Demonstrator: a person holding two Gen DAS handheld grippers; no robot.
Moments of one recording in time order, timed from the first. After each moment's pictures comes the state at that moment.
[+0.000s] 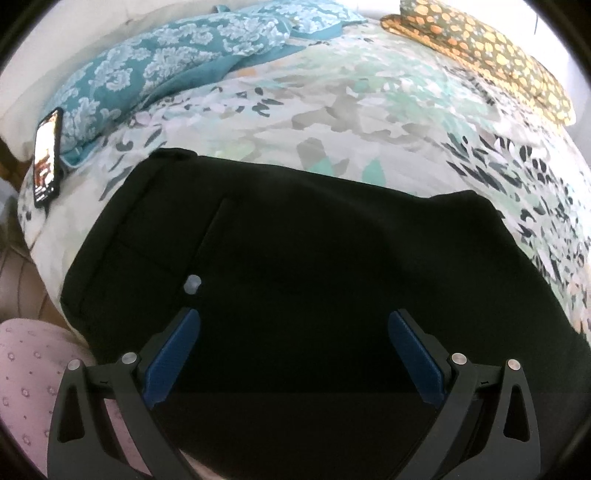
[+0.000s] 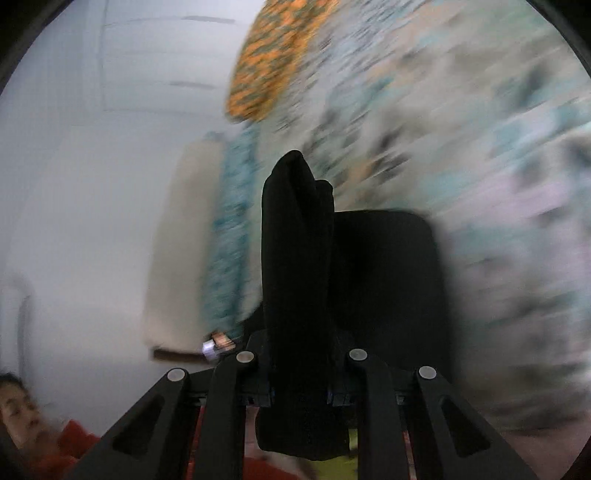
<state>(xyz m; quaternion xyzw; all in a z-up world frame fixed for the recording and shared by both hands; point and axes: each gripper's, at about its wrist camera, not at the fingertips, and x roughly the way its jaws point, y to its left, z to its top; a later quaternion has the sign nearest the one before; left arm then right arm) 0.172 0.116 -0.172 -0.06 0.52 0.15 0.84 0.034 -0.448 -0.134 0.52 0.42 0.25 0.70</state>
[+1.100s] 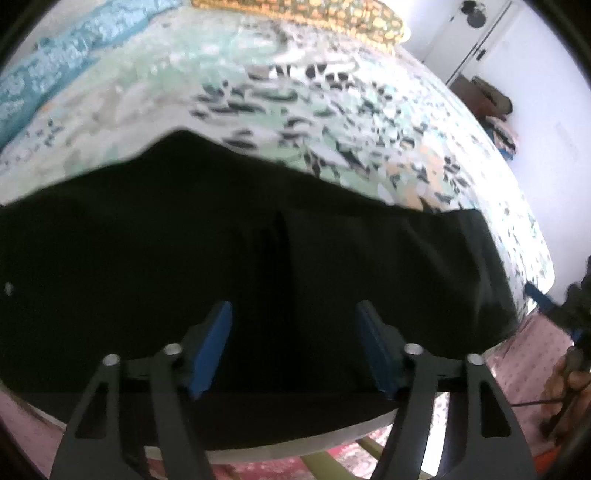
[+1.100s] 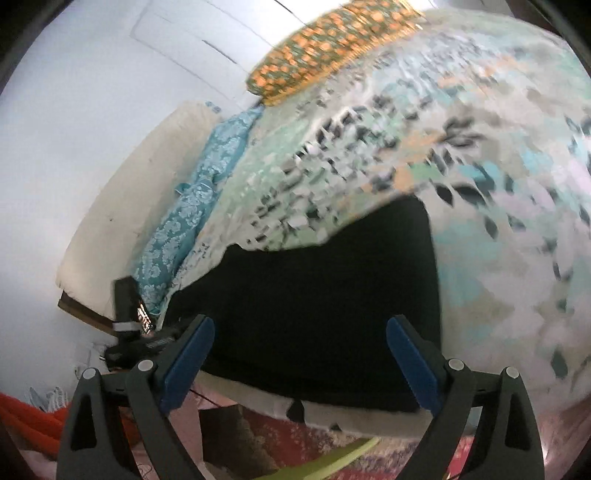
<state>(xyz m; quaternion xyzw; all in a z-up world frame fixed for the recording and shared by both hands) 0.141 -0.025 -0.155 -0.03 0.57 -0.18 0.80 0.003 -0.287 -0.113 0.30 0.40 0.15 0.85</state>
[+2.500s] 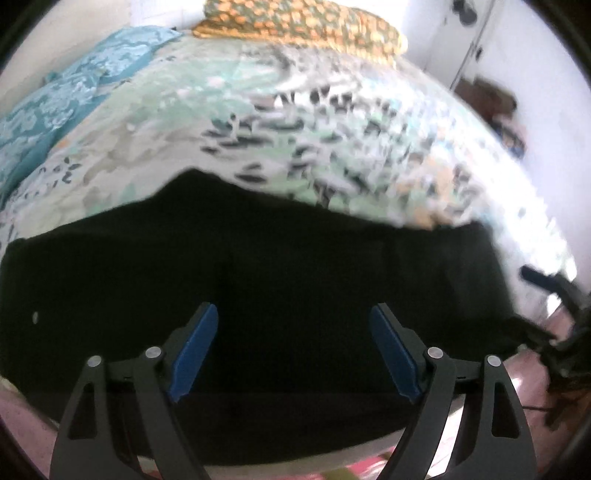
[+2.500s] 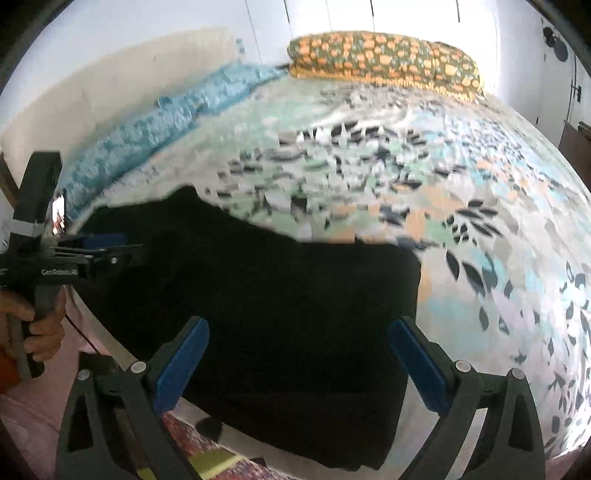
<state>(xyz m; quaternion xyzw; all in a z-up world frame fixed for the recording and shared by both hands) 0.139 -0.031 -0.144 0.03 0.52 -0.15 0.84 0.033 -0.226 -0.126 0.03 0.46 0.10 0.88</state>
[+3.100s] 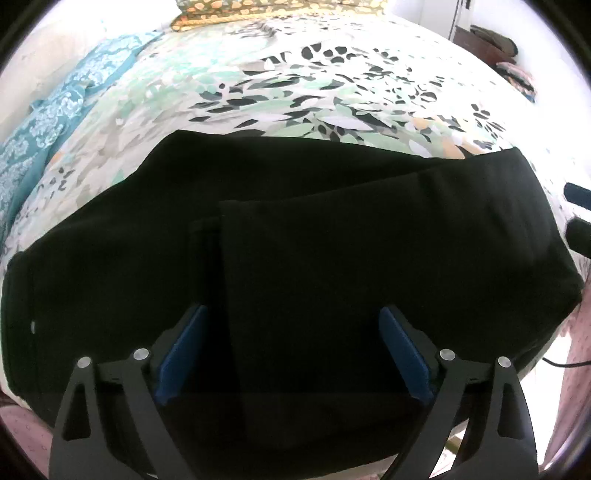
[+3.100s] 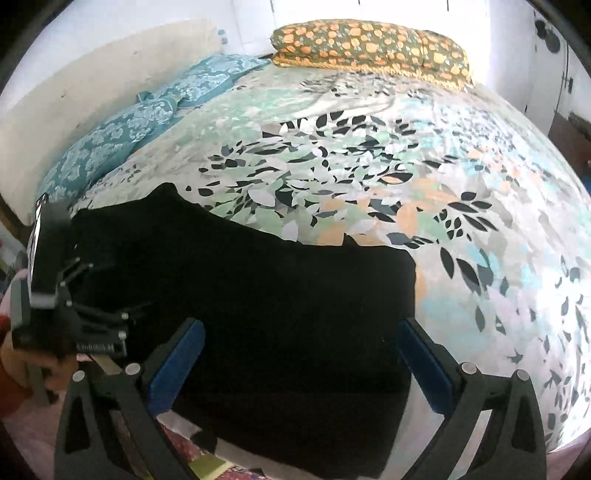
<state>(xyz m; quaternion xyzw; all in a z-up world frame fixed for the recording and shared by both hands) 0.131 -0.044 -0.181 0.11 0.54 -0.14 0.83 0.052 -0.228 -0.126 0.05 0.49 0.07 0.87</state>
